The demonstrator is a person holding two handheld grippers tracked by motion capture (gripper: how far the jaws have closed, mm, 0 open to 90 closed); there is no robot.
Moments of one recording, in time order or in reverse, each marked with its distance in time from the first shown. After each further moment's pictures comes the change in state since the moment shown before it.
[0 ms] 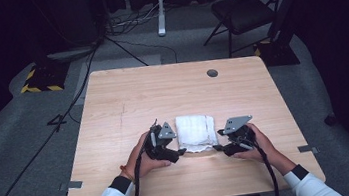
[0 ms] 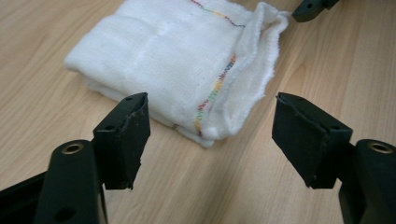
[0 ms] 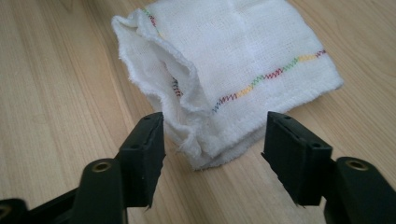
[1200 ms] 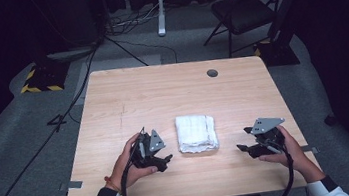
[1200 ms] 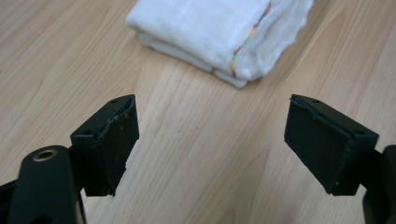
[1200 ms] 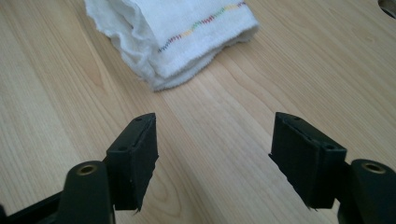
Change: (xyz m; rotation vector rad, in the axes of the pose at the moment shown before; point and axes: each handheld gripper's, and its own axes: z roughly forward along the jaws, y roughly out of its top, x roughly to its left) left arm -0.013 -0.026 -0.035 0.076 0.190 0.042; right arm -0.008 -0.040 -0.062 0.003 -0.129 0.055
